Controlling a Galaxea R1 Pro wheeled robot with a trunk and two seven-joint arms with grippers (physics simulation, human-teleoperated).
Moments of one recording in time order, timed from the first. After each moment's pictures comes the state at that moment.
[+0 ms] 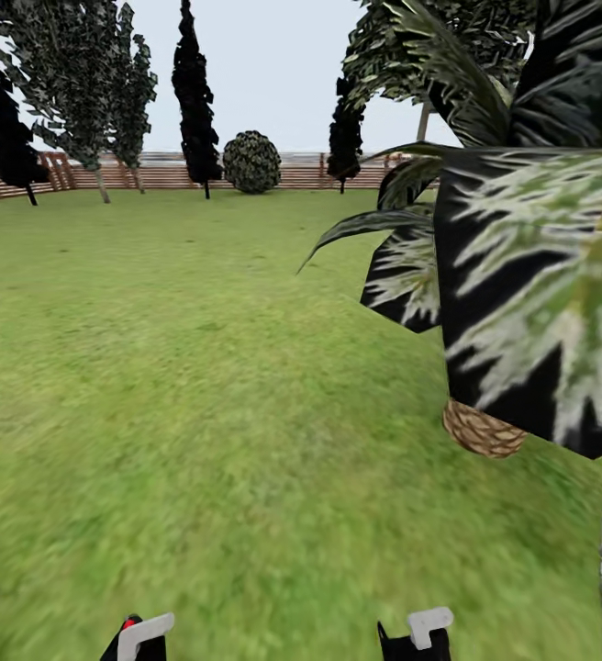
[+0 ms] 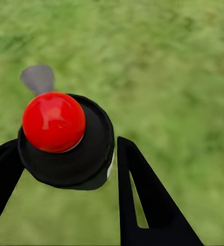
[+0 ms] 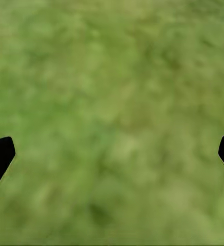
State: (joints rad) left arm -0.21 -0.03 0.22 -0.46 -0.05 -0.43 0.17; right arm -0.34 0.03 -0.03 -0.21 0.20 -0.44 -0.03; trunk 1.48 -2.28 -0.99
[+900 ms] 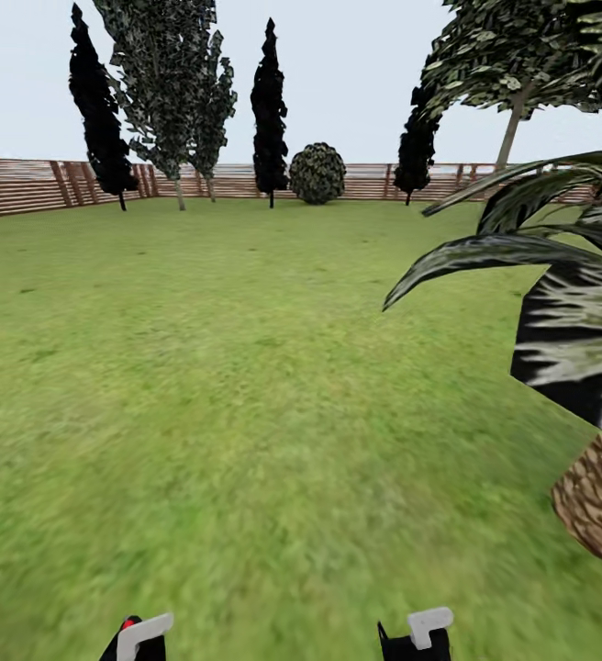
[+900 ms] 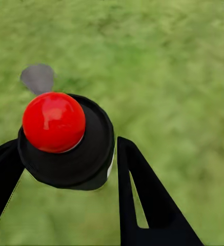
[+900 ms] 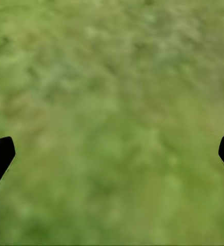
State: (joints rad) left arm -0.21 -0.03 0.22 -0.46 -0.05 -0.43 0.17; right arm -0.34 0.03 -0.03 -0.21 0.20 -0.44 -0.03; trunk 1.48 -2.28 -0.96
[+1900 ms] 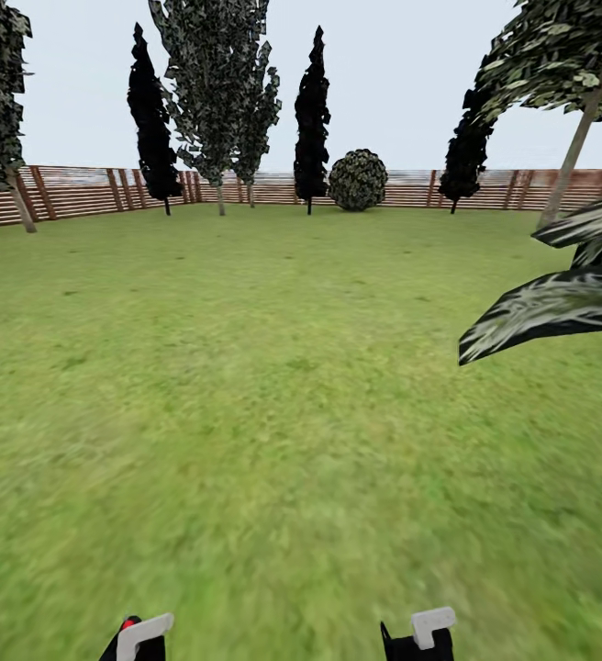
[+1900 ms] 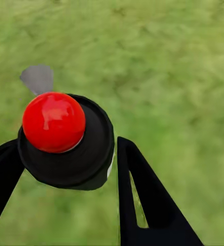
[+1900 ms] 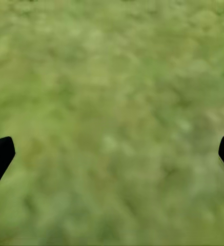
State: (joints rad) left arm -0.21 -0.03 0.22 -0.46 -0.05 -0.43 0.17; right arm -0.34 0.02 -0.03 -0.21 0.20 -0.44 -0.03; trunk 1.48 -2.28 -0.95
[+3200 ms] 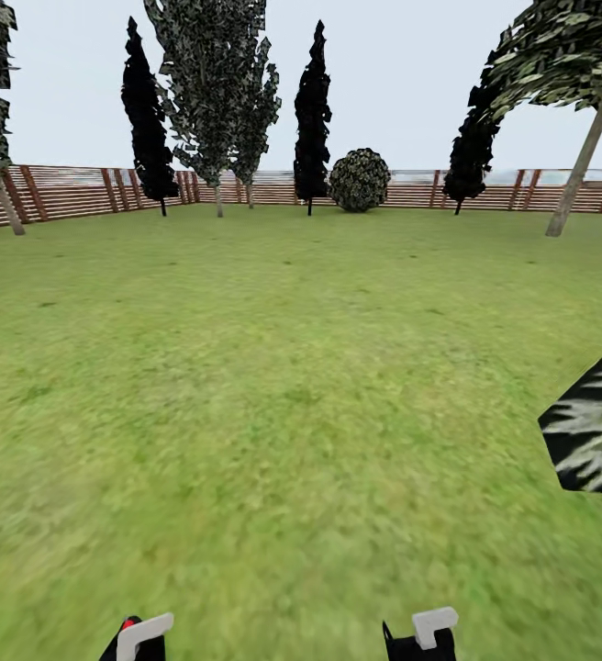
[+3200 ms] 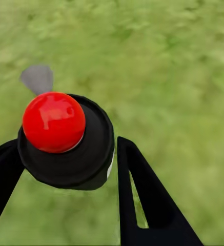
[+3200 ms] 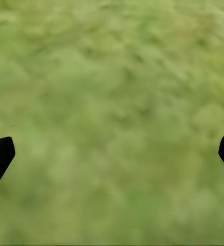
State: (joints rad) left arm -0.21 -0.03 0.22 -0.46 -0.05 -0.43 0.17; right arm -0.34 0.02 -0.03 -0.21 0.20 -0.44 -0.03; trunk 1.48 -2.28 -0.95
